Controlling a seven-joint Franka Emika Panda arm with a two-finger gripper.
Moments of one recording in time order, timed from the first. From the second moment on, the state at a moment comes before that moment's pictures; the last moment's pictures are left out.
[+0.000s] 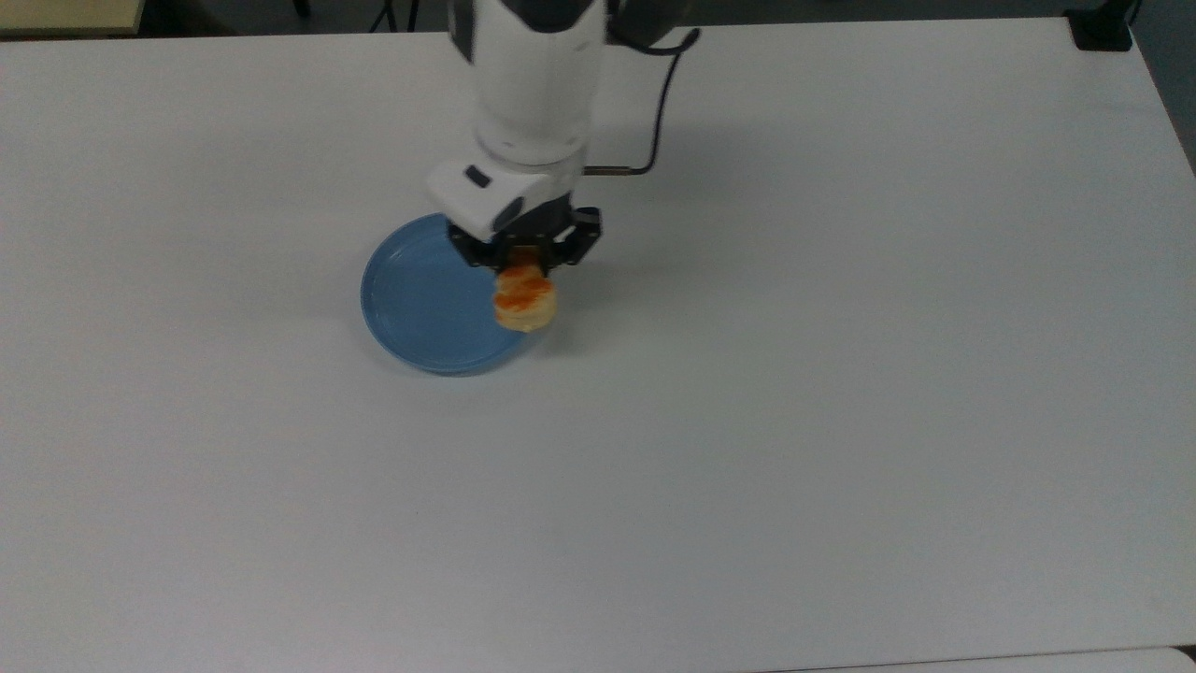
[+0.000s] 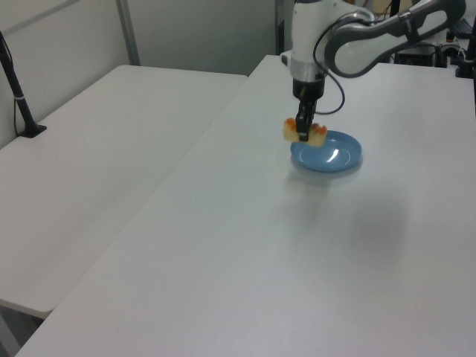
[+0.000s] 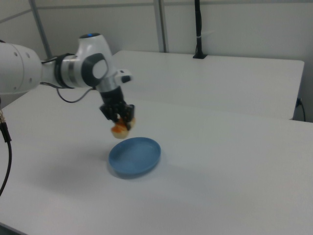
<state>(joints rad) -0.11 0.32 0.20 -1.71 -0.19 2.07 0.05</state>
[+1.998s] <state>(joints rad) -0.13 0.40 0.09 -1.77 -0.19 2.14 -0.03</state>
